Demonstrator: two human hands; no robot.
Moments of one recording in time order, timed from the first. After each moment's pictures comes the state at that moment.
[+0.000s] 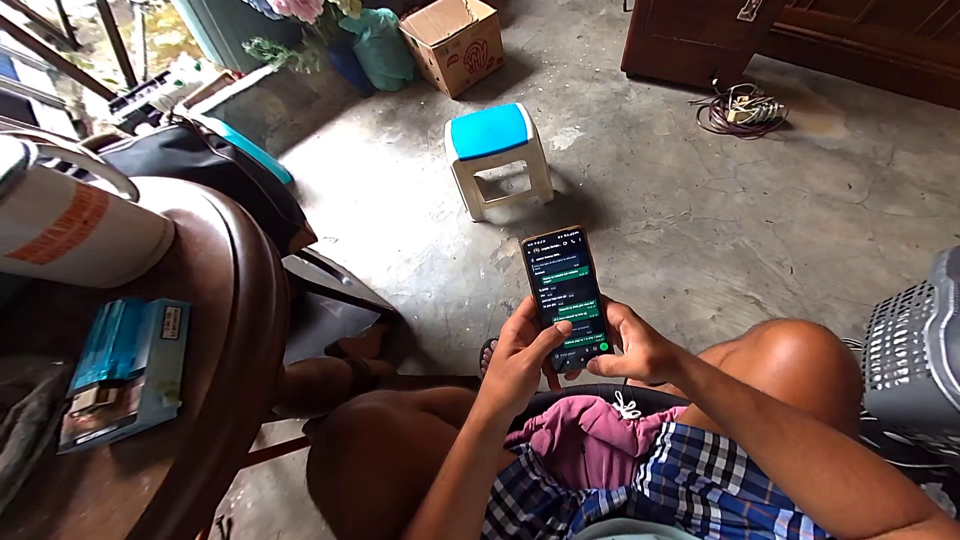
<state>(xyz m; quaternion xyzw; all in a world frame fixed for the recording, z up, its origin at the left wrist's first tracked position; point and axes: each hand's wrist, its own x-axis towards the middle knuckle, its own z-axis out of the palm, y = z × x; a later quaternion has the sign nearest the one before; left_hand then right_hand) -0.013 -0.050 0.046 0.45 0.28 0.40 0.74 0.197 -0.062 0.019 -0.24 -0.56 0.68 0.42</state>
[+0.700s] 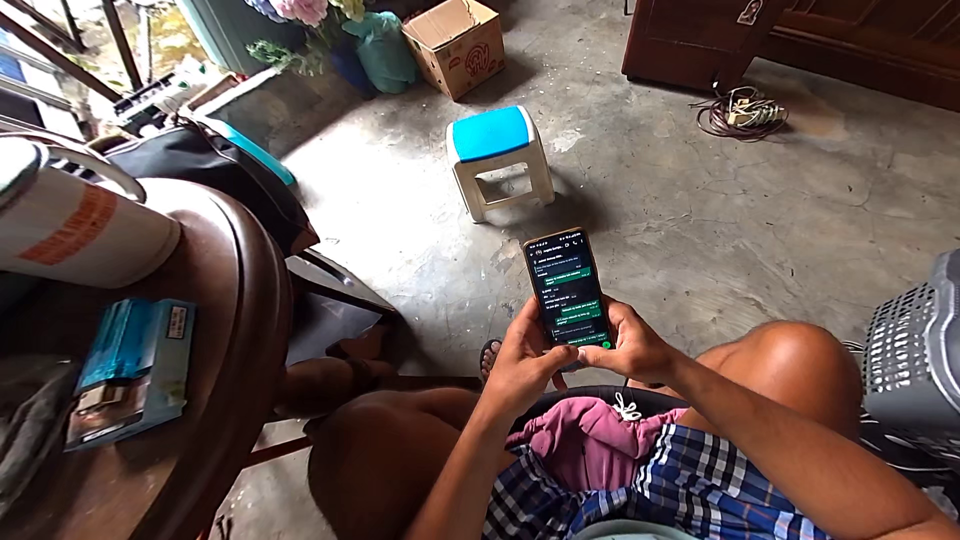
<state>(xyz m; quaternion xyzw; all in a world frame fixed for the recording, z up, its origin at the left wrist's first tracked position) -0.012 -0.049 0.040 0.48 0.27 0.39 0.74 0.189 -0.064 0.021 -0.31 -0.54 0.64 0.45</state>
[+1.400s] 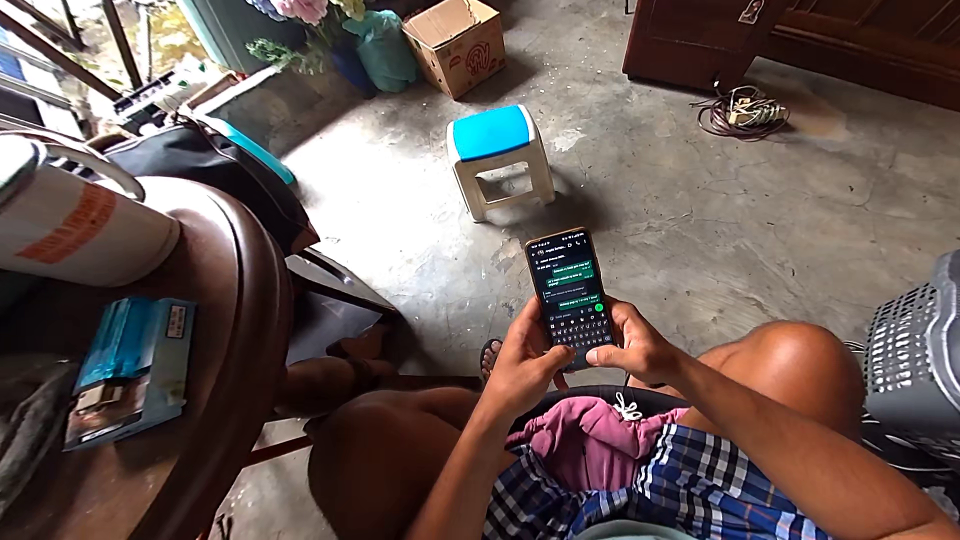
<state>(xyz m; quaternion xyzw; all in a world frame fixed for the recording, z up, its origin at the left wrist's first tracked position) -0.012 -0.049 0.041 0.49 0.28 0.38 0.73 0.195 -0.064 0.020 -0.28 -0.53 0.67 0.45</state>
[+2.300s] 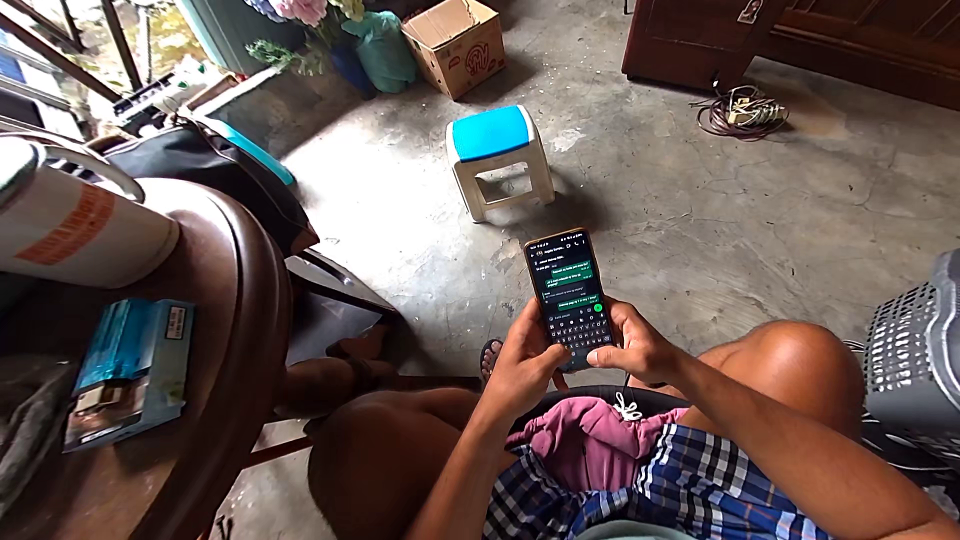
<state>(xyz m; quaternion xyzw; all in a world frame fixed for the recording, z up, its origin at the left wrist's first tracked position) -0.013 -0.049 0.040 0.50 0.27 0.38 0.73 0.196 -0.064 0.021 -0.29 -0.53 0.67 0.44</state>
